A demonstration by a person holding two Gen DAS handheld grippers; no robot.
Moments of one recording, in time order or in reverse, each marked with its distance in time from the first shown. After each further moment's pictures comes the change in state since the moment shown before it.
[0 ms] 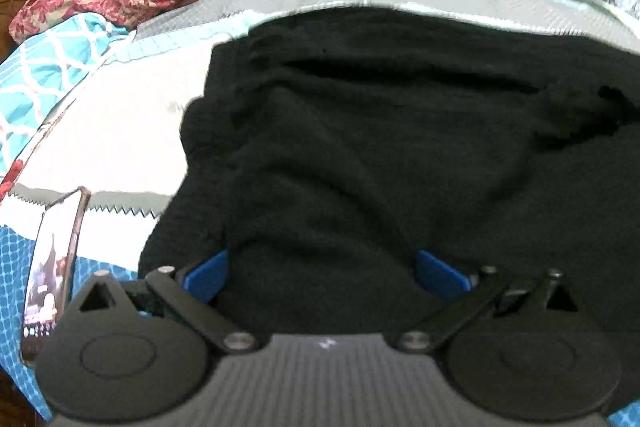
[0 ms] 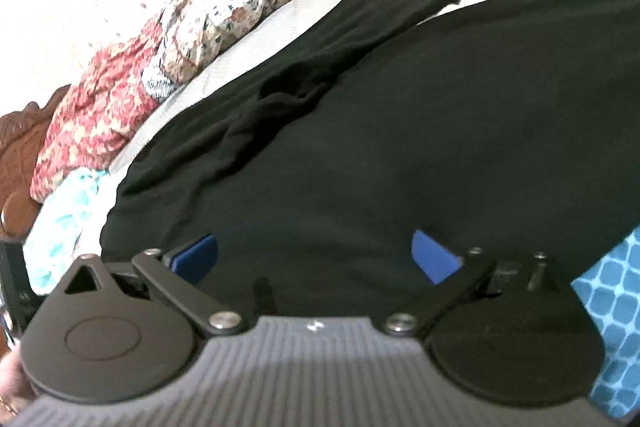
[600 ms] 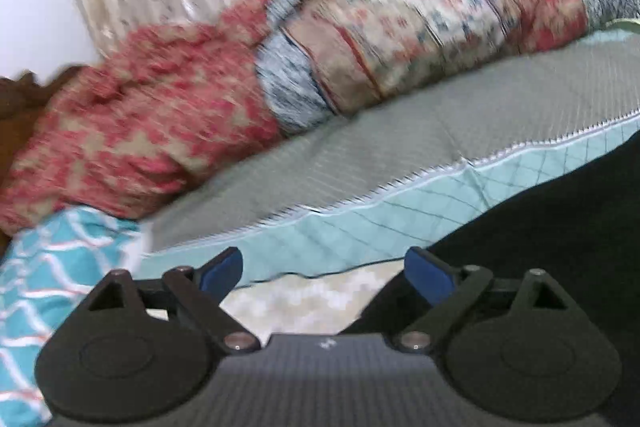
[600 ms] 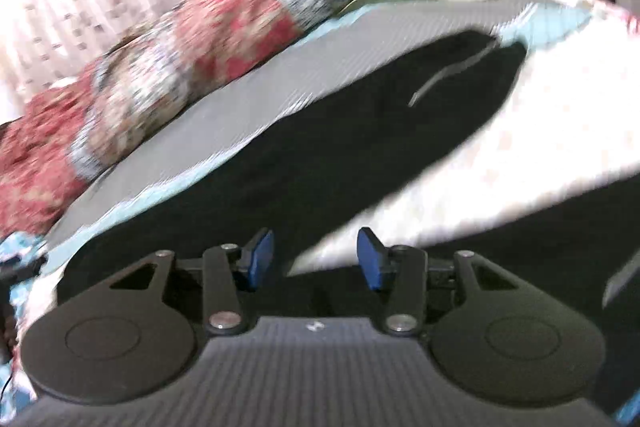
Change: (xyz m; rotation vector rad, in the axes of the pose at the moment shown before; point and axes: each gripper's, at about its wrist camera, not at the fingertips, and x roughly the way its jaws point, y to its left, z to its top) left arm 0.099 0.062 0.203 0.274 -0.217 0.095; right arm 0.007 -0.049 0.182 -0.021 -0.098 -0.216
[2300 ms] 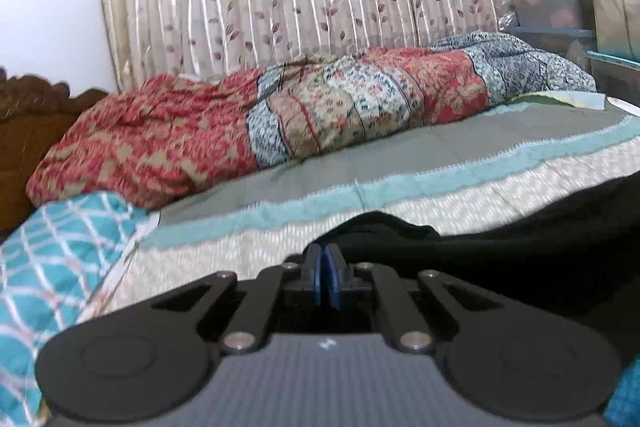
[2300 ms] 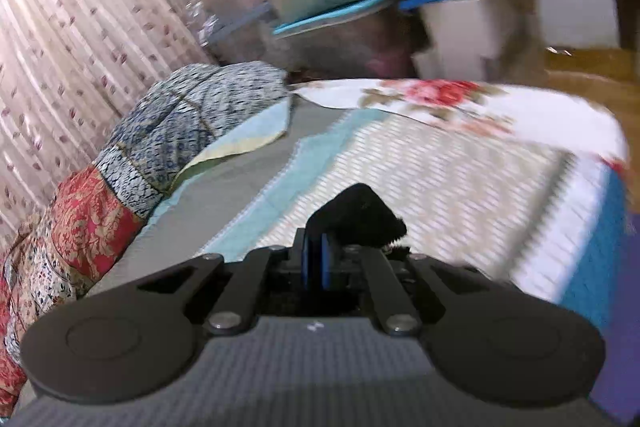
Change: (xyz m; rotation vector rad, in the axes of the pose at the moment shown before) left arm -0.256 -0.045 -0.128 -0.092 -0.242 -0.075; right arm -0.119 -0.175 0.015 0.376 -0.368 -0.269
